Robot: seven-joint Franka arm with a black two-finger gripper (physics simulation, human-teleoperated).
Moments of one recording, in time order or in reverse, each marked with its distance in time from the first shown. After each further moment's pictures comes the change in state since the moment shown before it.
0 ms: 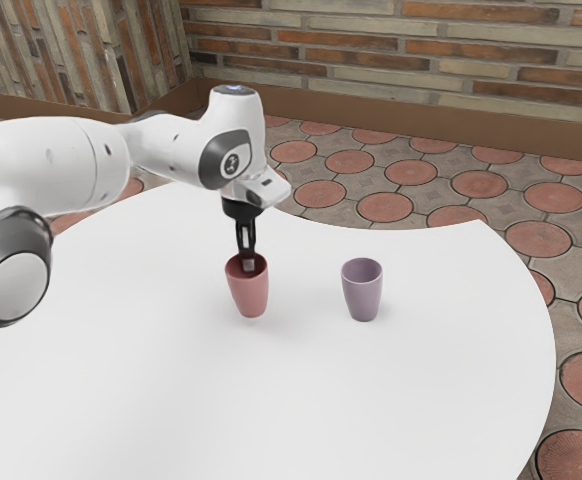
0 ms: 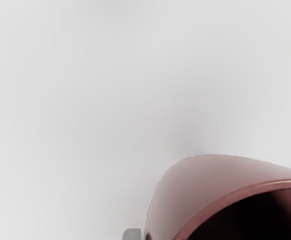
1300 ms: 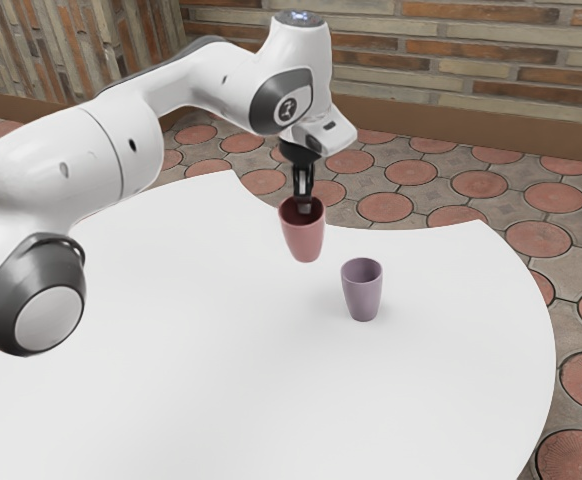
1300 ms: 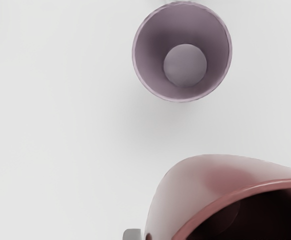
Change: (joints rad) arm -0.153 0.095 0.023 0.414 0.076 -0.175 -0.039
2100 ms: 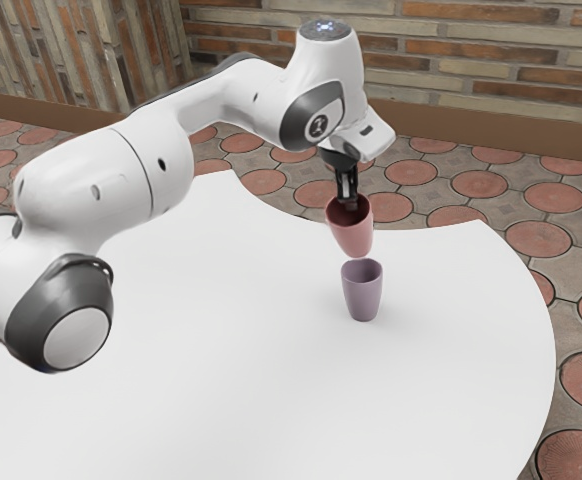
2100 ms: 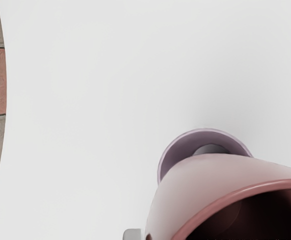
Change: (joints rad) arm -0.043 0.097 -0.002 0.099 -0.055 0.152 -0.015
